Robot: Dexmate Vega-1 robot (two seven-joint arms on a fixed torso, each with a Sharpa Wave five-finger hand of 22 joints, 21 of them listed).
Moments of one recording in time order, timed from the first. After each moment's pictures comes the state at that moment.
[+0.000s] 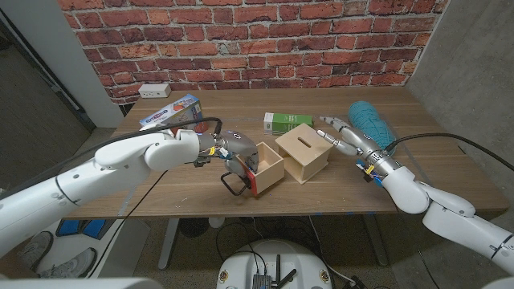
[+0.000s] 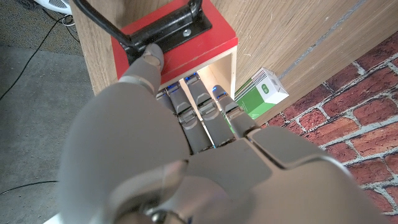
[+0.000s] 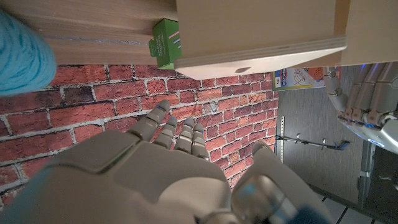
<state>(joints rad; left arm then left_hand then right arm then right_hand) 0.91 1.11 0.46 -2.29 0.62 -0.10 -0.53 1.14 0.05 0.38 -0.17 0.19 1.07 -0.10 0.27 0.18 1.11 -0.18 0.19 0.19 1.05 -0.17 0.19 0.17 0.41 -0.05 0.18 0.16 -1.29 -0.98 -0.28 -1.92 -0.38 0.17 -0.34 0.04 0.09 0.31 0.12 0.25 0.05 -0.02 0.17 0.17 0.08 -0.06 0.18 0.18 -0.03 -0.03 0.20 0.24 0.18 -0.04 0.18 0.16</state>
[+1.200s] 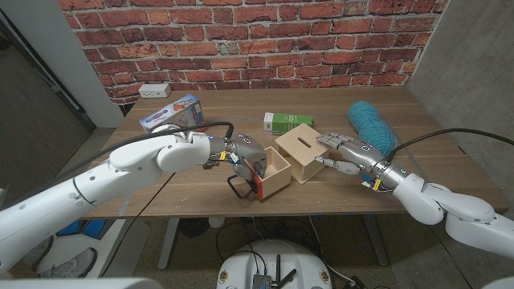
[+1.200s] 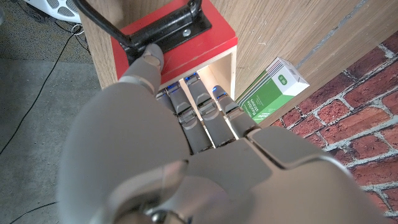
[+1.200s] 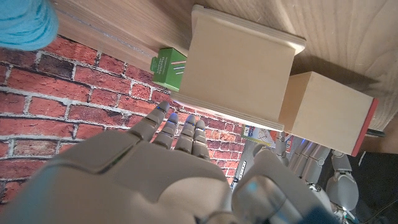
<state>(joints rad) 0.86 1.04 0.52 -2.28 0.69 -0.14 -0.58 1.14 0.05 0.38 -0.17 0.19 1.06 -0.10 0.28 0.18 1.11 -0.18 0.19 0.19 1.05 -0.17 0.19 0.17 0.40 -0.04 0.18 0.16 -1.36 -1.17 -0.29 -1.98 -0.63 0.10 -0.36 0.02 0.08 0.31 0.14 0.24 0.09 -0.02 0.19 0.17 0.12 -0.06 0.19 0.18 0.02 -0.04 0.22 0.24 0.17 -0.04 0.18 0.16</state>
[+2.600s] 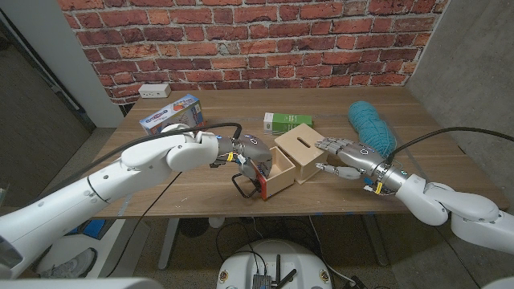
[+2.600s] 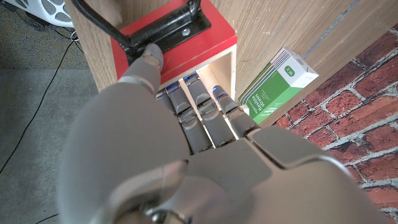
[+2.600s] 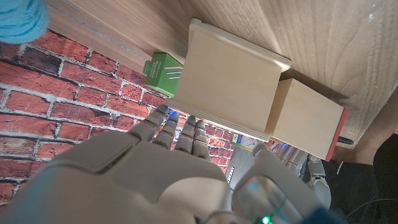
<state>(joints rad) 0.82 0.98 0.56 -2.25 0.76 -0.18 -0.61 1.14 0.05 0.37 -0.17 0.19 1.06 -0.10 0.29 0.18 1.11 -0.18 0.19 0.19 1.05 -0.17 0.19 0.17 0.40 -0.04 0.18 0.16 -1.35 -1.21 -0.31 -1.97 -0.66 0.12 -0.36 0.02 0.08 0.32 0.14 0.24 0.11 -0.02 0.19 0.17 0.14 -0.06 0.19 0.18 0.04 -0.03 0.23 0.24 0.18 -0.04 0.18 0.16</state>
